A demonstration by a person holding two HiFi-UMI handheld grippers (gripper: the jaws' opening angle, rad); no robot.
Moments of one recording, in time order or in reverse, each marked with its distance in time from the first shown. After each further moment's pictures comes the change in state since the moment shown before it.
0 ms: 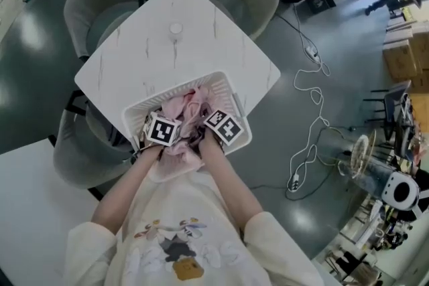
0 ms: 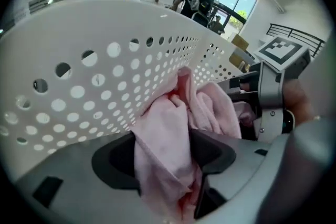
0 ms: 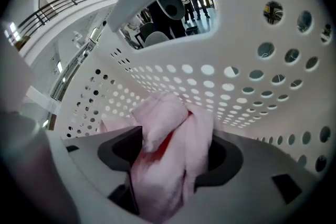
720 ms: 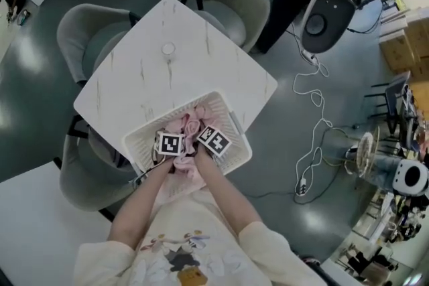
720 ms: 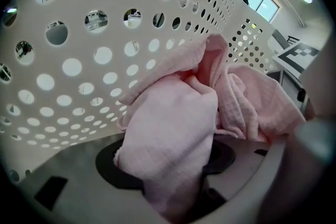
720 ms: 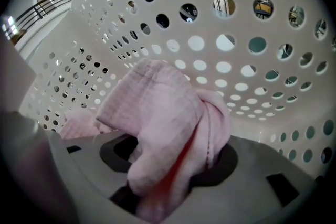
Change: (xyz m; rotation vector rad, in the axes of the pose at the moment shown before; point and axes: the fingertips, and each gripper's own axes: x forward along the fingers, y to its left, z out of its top) left arm 0.079 0.018 -0.024 -0.149 0.053 0.054; right arm 0.064 -0.025 -0.025 -0.018 0.010 -0.042
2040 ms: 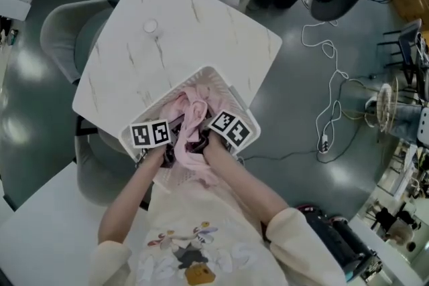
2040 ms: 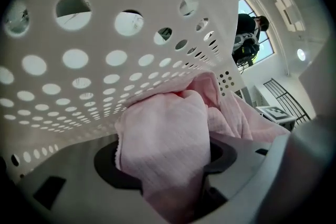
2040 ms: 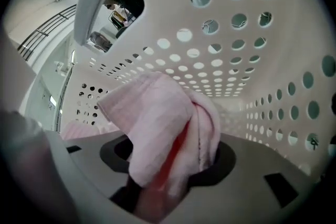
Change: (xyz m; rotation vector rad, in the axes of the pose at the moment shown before) left arm -0.063 -0.040 0.018 -0.254 0.002 -0.394; right arm -0.067 0.006 -0.001 0.346 0.058 0.080
